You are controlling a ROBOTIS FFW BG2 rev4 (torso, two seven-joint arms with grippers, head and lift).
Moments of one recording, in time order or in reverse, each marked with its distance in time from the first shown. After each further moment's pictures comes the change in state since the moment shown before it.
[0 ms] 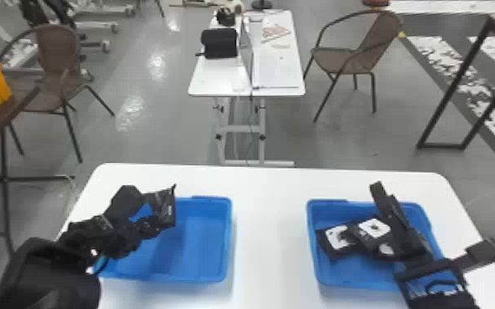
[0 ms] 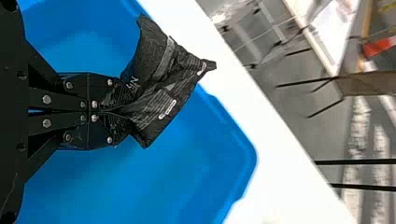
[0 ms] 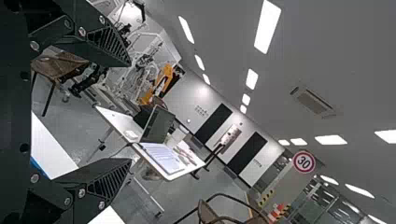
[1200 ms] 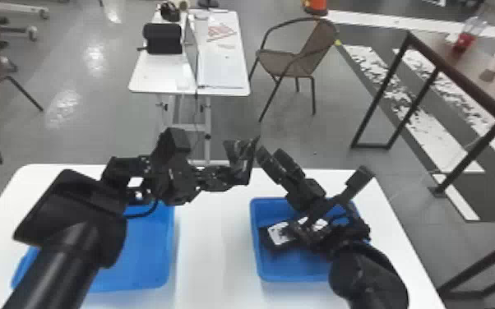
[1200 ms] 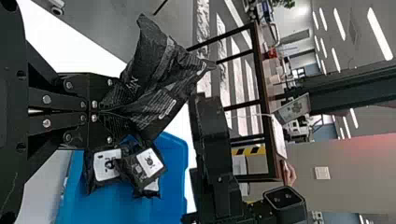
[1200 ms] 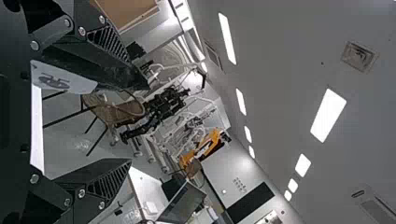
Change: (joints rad) left arm -0.254 -0.002 -0.512 0.141 0.438 -0.132 -0.101; right arm -0.194 -0.032 0.137 0.030 0.235 0.093 0.120
